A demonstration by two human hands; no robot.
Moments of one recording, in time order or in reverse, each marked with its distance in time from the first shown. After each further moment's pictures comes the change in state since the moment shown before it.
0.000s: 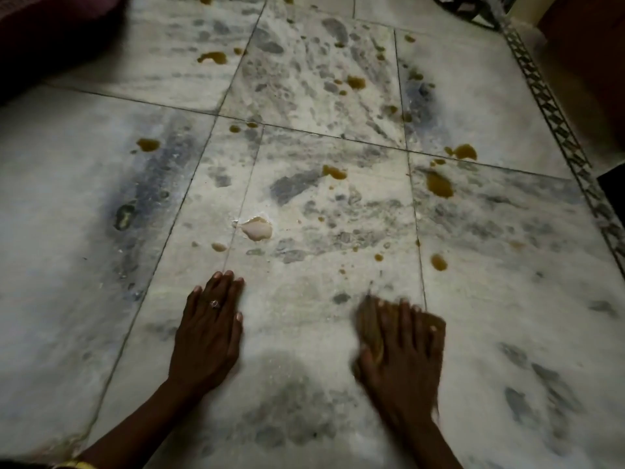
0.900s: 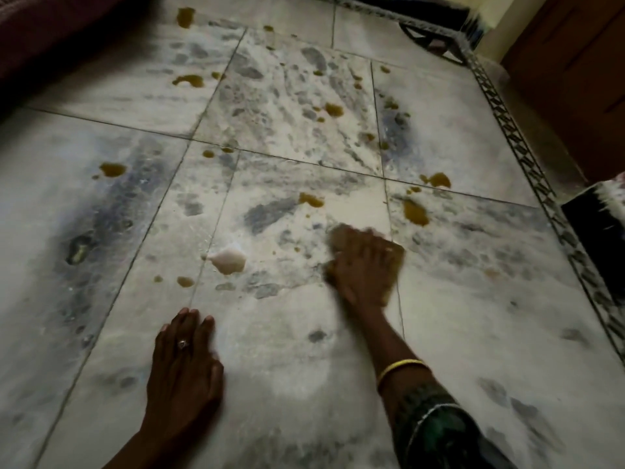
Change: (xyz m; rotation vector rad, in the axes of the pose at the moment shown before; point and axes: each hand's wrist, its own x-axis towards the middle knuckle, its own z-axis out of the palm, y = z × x) left_hand 0.009 0.029 0.004 -0.026 0.045 -0.178; right_hand 0.198 -0.032 0.003 0.115 -0.038 0.140
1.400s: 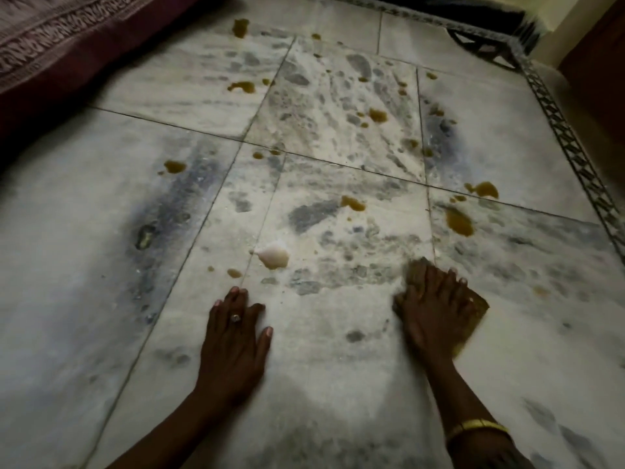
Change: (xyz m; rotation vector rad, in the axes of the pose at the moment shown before) left_hand 0.020 -0.005 -0.002 0.007 -0.057 0.022; right_hand -0.046 0.049 -0.008 -0.004 0.003 0.174
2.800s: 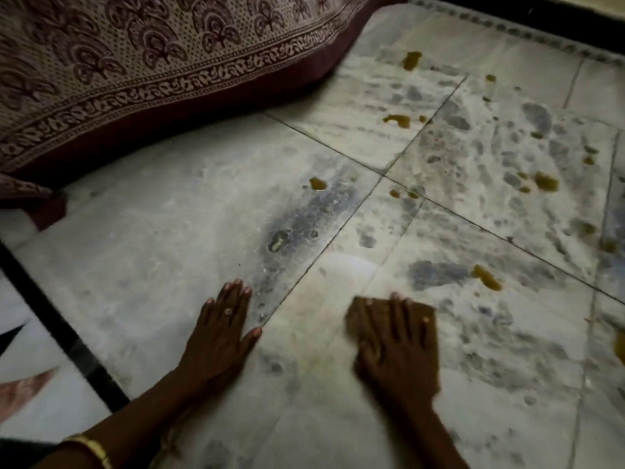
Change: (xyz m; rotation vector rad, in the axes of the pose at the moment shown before) left_hand -0.033 -0.141 -0.052 0.109 -0.029 -0.338; right_hand -0.053 -0.161 0.031 -0.026 -0.039 -0.942
